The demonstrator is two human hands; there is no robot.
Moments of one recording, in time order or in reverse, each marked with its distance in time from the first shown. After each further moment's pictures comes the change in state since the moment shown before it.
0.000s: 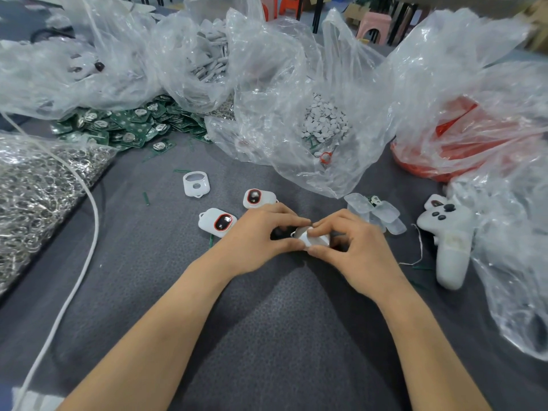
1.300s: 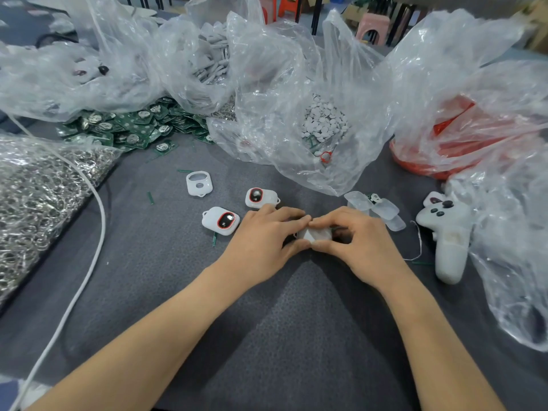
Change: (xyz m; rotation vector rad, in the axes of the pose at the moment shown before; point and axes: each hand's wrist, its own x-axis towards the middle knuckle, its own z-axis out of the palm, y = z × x) left_hand -0.007 0.003 0.016 0.425 0.041 0.005; right_hand 0.007 0.011 -0.005 -0.015 -0.037 -0.017
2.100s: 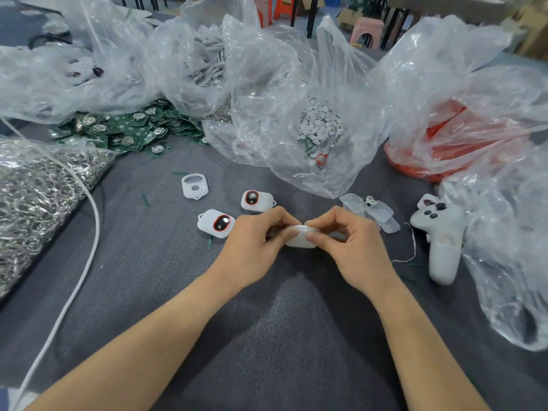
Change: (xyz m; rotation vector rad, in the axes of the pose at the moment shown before) left_hand -0.010 0.004 -0.009 -0.568 0.188 -0.090; right_hand -0.006 -0.013 0.011 0.190 0.129 0.057
